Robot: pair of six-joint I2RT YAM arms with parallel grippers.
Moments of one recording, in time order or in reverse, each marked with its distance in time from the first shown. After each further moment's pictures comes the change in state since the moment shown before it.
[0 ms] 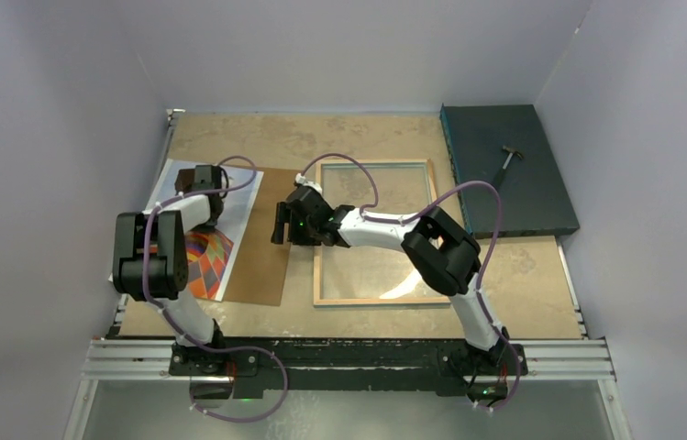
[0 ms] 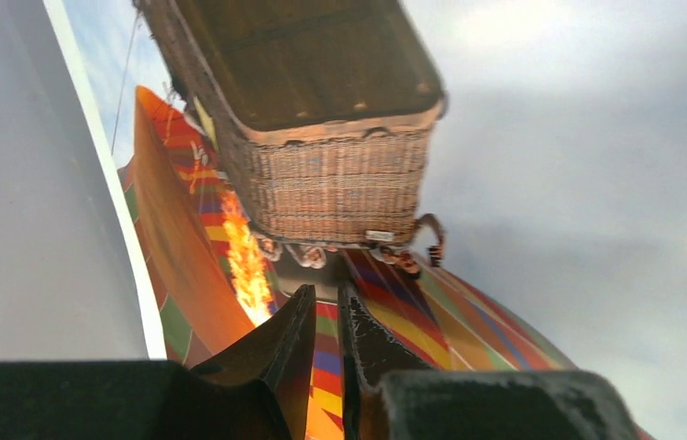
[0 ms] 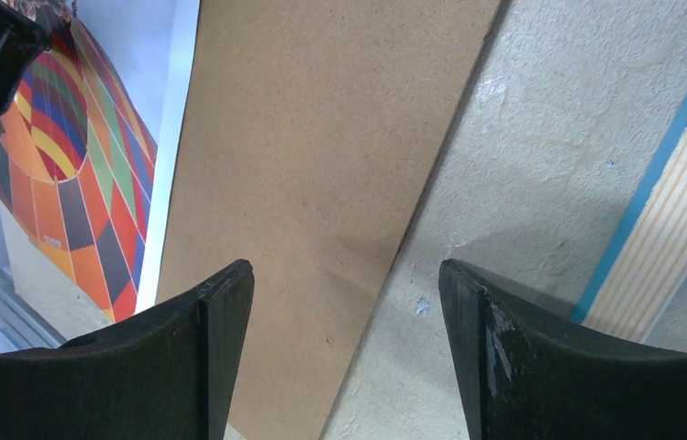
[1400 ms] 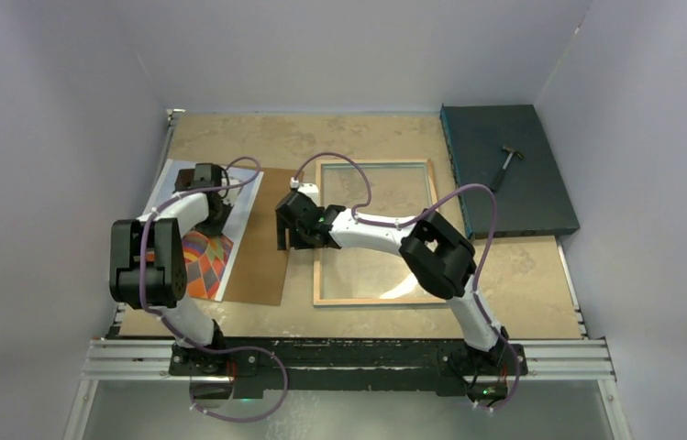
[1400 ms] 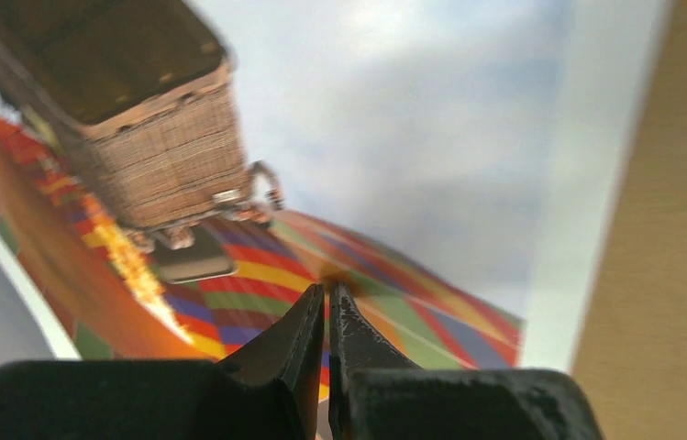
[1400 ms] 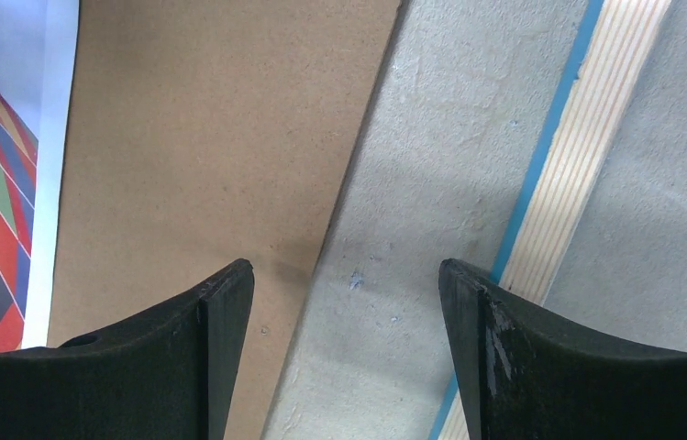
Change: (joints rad) left arm -0.002 -0.063 0.032 -0.190 0.228 0.011; right arm 0.042 0.018 0.094 -0.227 0.192 -0.065
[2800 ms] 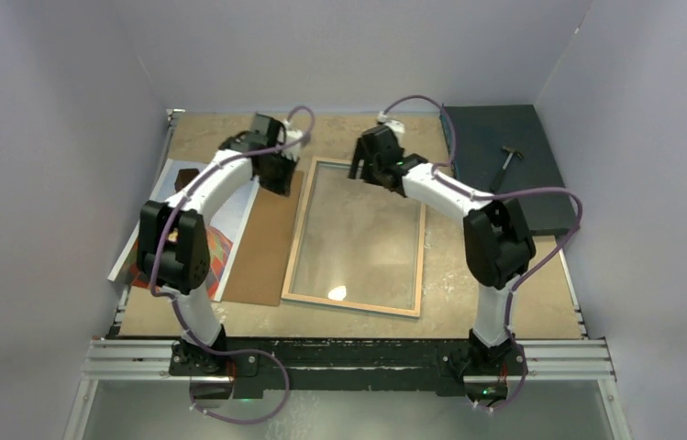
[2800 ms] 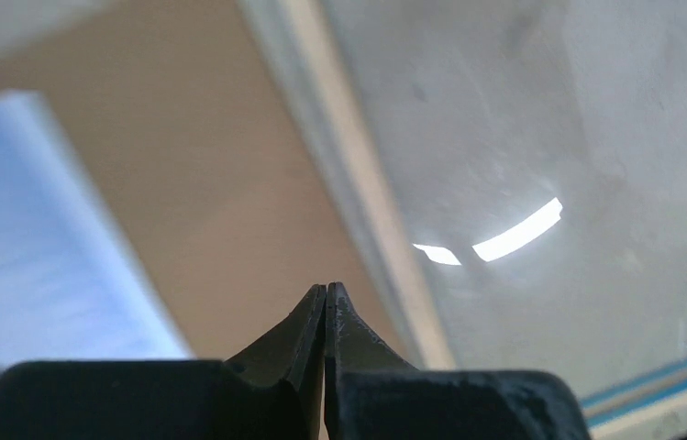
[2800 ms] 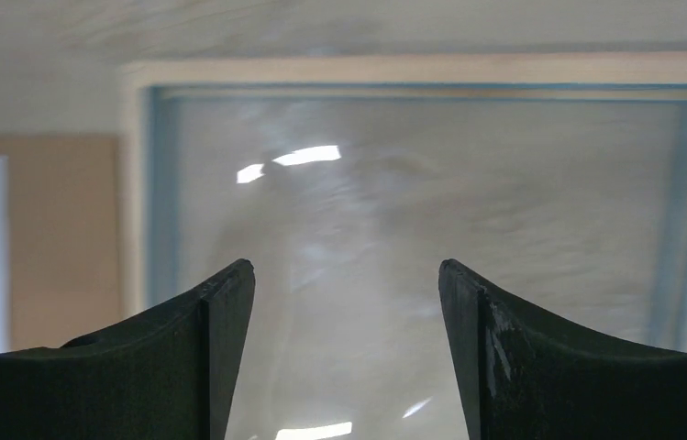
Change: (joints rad) left arm -0.404 0.156 0.457 -0.217 0.428 -0.308; right arm -0.507 -0.221 -0.127 0.036 0.047 -0.177
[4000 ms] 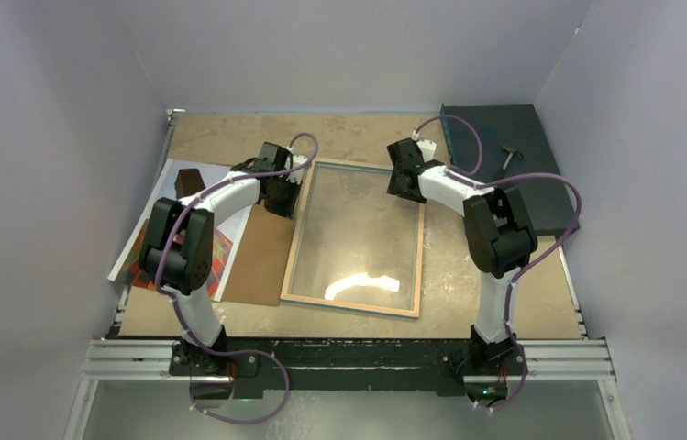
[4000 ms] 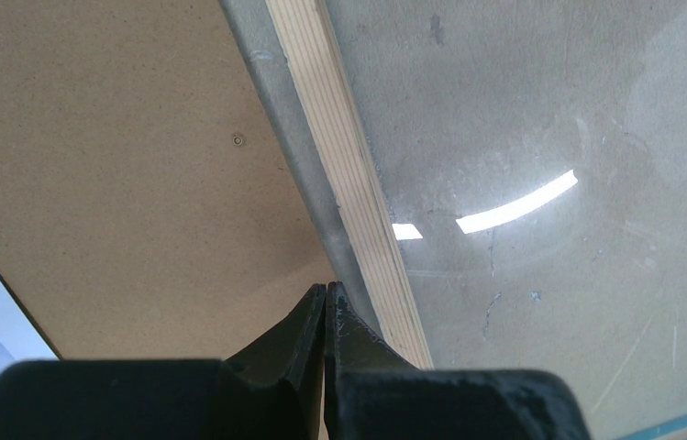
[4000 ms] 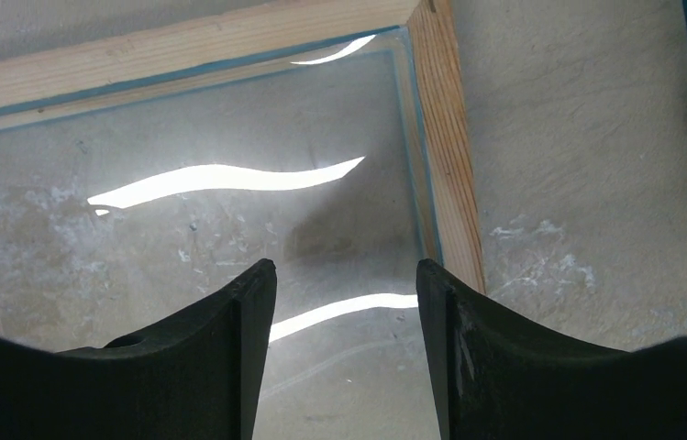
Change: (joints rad) left arm 0.008 -0.007 -0.183 0.179 -0.054 -0.072; right arm -0.089 0.042 -0.103 -0.073 0.137 0.006
